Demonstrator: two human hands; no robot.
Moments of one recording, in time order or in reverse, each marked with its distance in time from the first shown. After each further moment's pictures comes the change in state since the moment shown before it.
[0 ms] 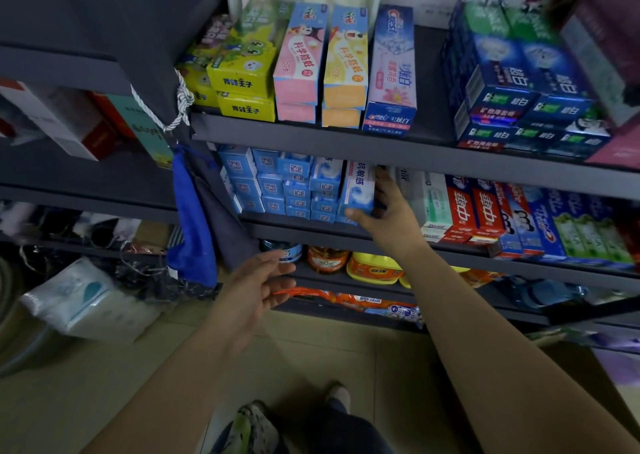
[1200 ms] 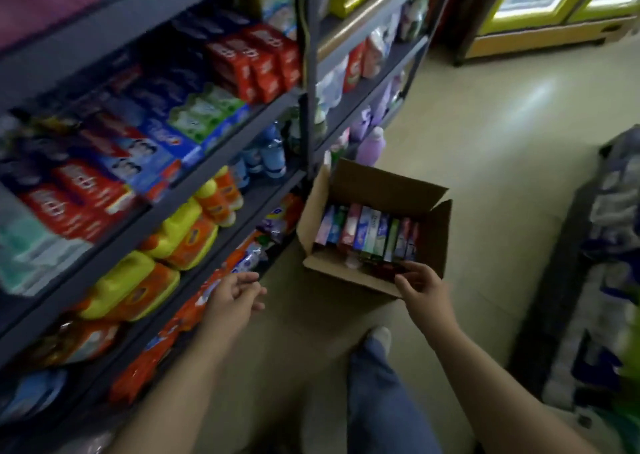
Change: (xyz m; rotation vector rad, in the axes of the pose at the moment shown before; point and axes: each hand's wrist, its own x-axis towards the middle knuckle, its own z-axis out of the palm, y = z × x) left_hand -0.050 -0.218 0.259 1.001 -0.713 0.070; right_hand -0.402 0.257 -0.173 0.337 1.060 0.806
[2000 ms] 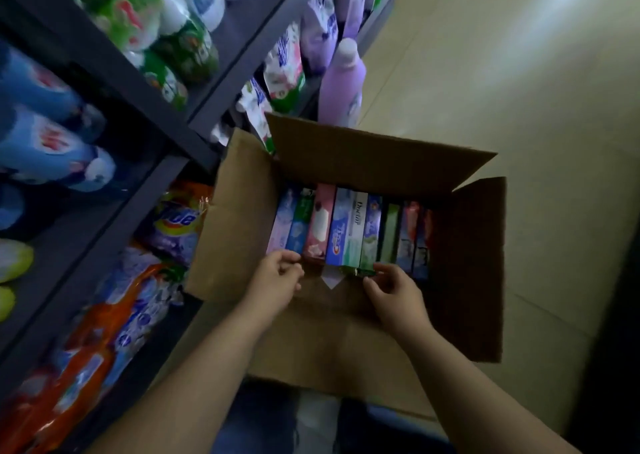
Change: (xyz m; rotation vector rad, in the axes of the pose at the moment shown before) left_hand 0.359 -0.104 0.311 0.271 -0.245 -0.137; right_hand 0.368 0.198 0.093 -0.073 -0.083 0.210
